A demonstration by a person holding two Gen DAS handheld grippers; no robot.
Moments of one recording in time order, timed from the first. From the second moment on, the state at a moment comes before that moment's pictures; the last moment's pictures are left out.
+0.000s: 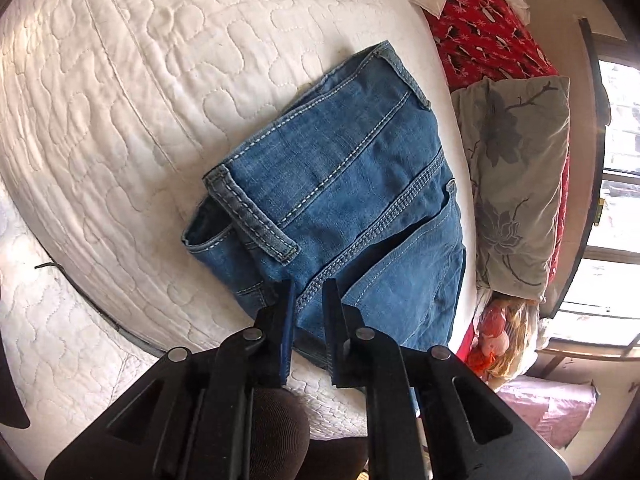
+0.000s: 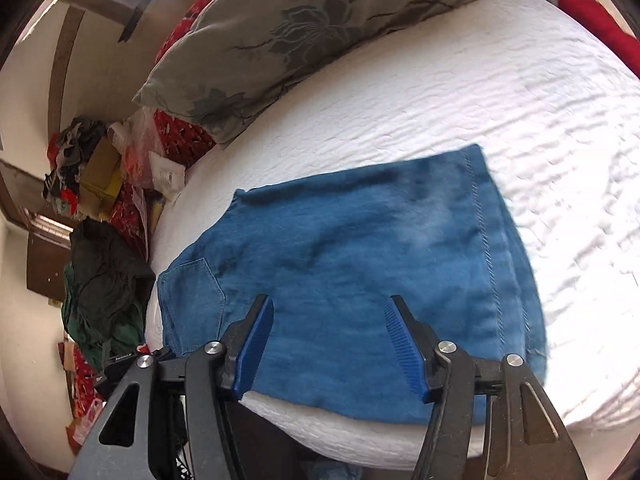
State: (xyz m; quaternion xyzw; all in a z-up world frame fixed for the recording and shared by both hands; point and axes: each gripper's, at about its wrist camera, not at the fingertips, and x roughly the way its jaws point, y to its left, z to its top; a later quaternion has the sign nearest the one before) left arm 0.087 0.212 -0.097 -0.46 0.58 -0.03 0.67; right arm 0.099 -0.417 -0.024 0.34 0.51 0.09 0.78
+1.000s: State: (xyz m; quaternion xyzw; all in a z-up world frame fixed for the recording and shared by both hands) left arm 0.070 0.186 -0.114 -0.42 0.65 0.02 0.64; right arm 0.042 -0.471 -0.097 0.40 0.51 0.00 0.76
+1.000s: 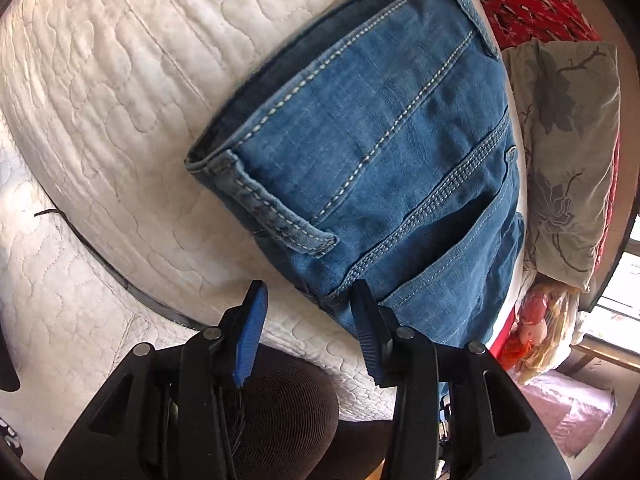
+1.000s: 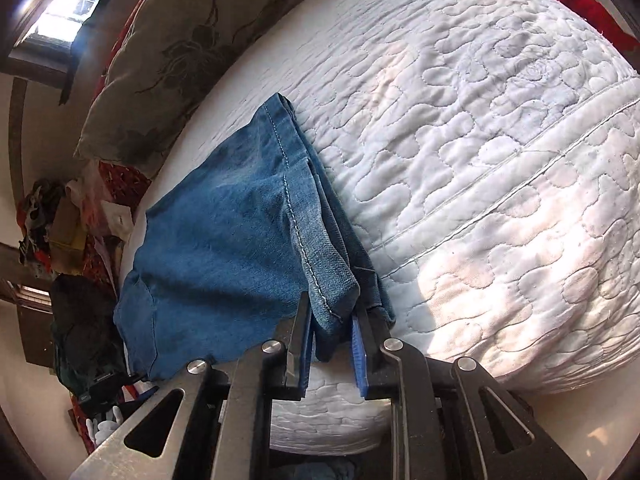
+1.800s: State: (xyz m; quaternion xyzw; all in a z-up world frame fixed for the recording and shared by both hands) left arm 0.210 0.155 -0.079 -0.26 0.66 0.04 0.70; right arm 0.218 -0.443 -0.086 0.18 0.53 -0.02 0.83
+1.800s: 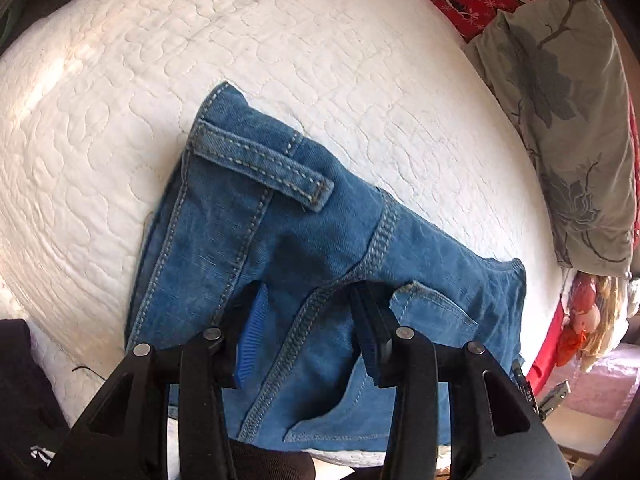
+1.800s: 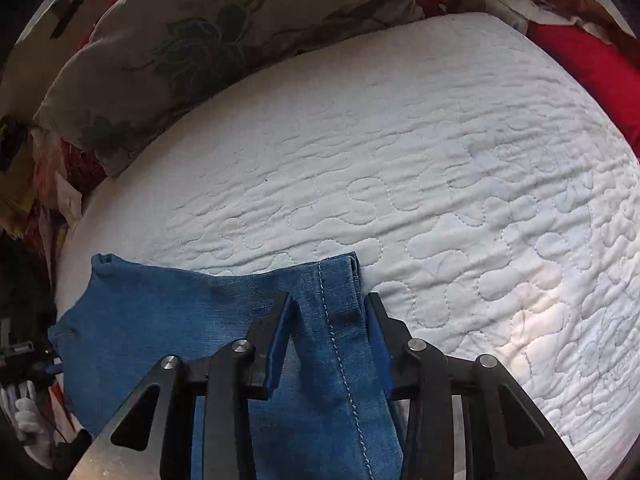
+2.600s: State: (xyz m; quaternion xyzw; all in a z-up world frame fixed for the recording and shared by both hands) left arm 0.223 -0.188 0.017 0.02 0.67 -0.27 0.69; right arm -0.007 -0.499 -0.121 0.58 0.39 0.02 0.71
